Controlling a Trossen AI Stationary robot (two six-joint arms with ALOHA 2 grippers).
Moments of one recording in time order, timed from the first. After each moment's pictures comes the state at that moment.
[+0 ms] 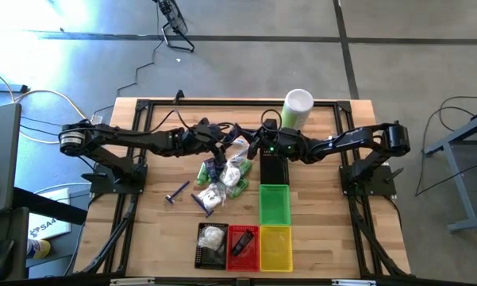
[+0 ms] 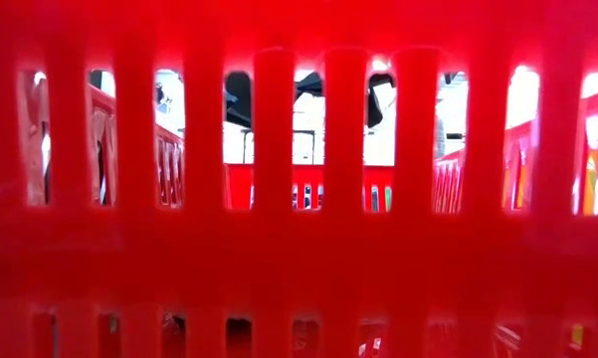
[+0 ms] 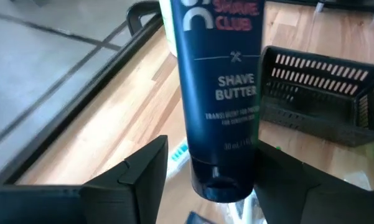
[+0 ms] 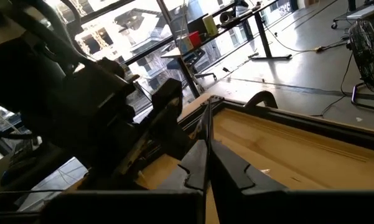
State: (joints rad) left arm 0.16 1.37 0.83 0.04 -0.32 -0.06; right arm -0.11 1.61 0.80 0.76 0.33 0.49
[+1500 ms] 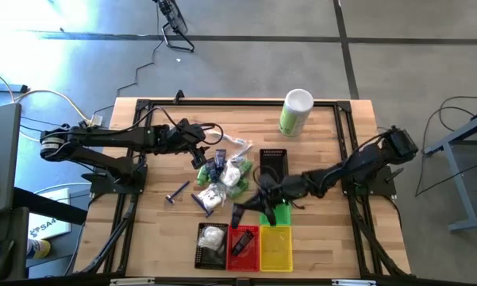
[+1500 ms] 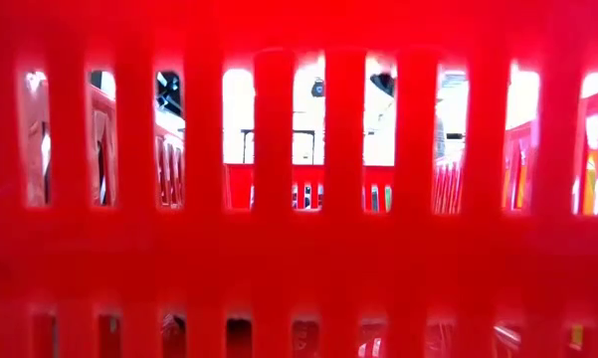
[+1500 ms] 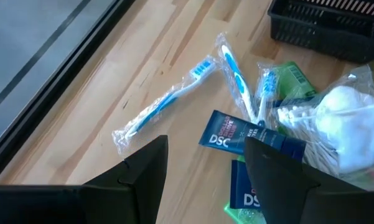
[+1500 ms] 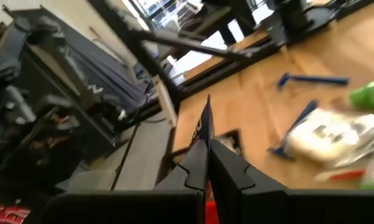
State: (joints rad) left arm 0.16 1.14 0.83 -0.44 -0.32 -0.16; right arm 0.35 1.58 0.80 0.60 0.07 0.65
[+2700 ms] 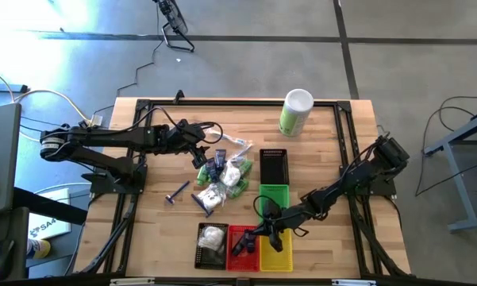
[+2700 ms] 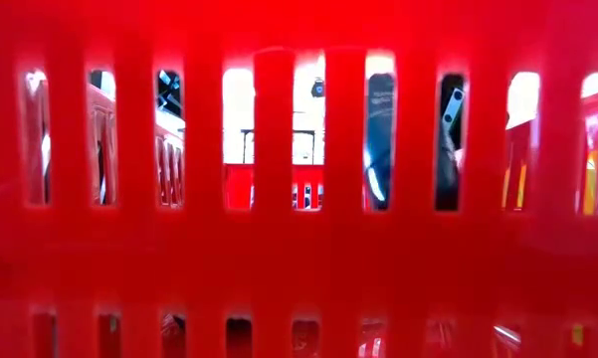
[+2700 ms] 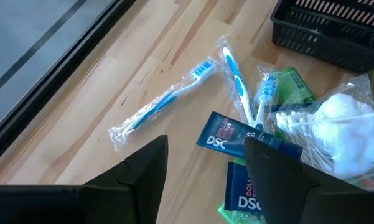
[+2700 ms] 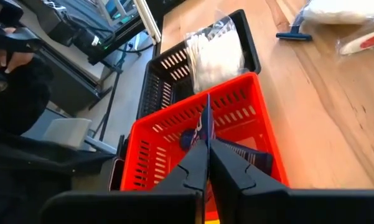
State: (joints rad) left arm 0.16 1.14 0.83 -0.44 -0.32 -0.21; right arm 0.53 1.72 0.80 0.49 0.15 0.78
